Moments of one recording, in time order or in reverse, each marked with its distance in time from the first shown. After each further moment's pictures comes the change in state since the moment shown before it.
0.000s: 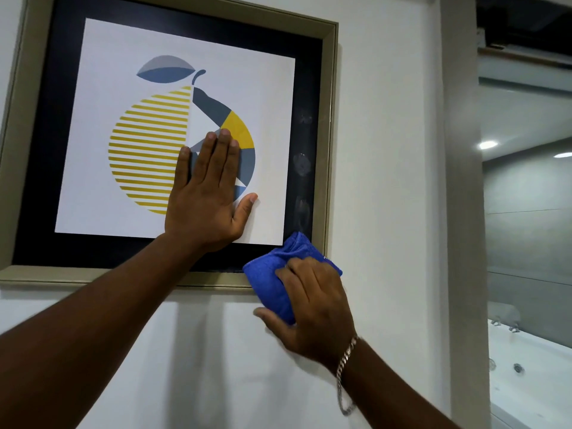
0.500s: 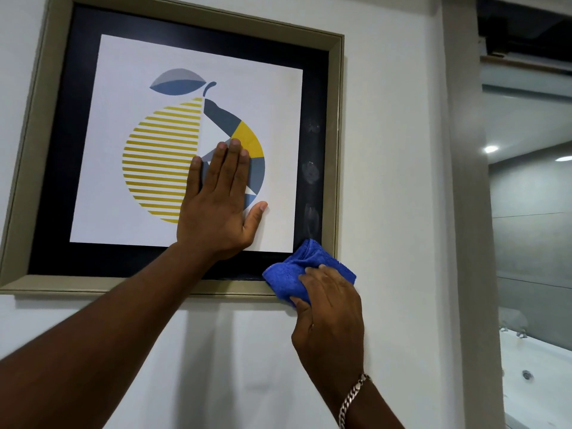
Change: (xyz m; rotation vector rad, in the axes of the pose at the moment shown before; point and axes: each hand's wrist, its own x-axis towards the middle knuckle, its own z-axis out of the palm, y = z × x) left_hand -0.001 0.000 -0.002 0.001 0.000 0.001; right_hand -0.005 -0.027 -0.007 0.038 0.112 0.330
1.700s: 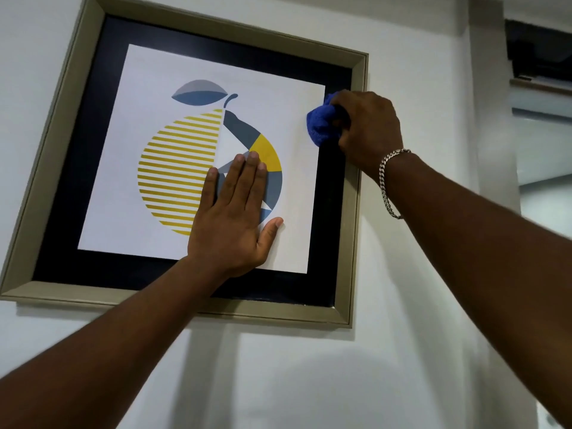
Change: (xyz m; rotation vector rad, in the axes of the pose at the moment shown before) left_hand 0.000 0.000 0.004 -0.015 0.014 -0.001; right_hand 0.298 0.047 0.010 -0.079 -0.087 -0.245
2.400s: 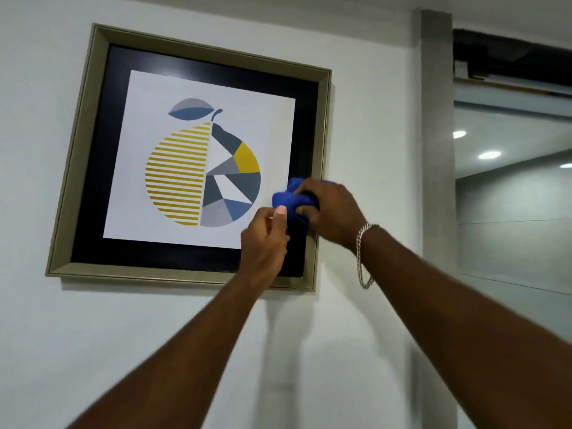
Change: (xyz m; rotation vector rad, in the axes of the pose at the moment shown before) left_hand -0.011 0.107 -0.087 -1.326 -0.096 -0.803; right_hand -0.117 -0.040 -0.053 0.374 -0.411 0.178
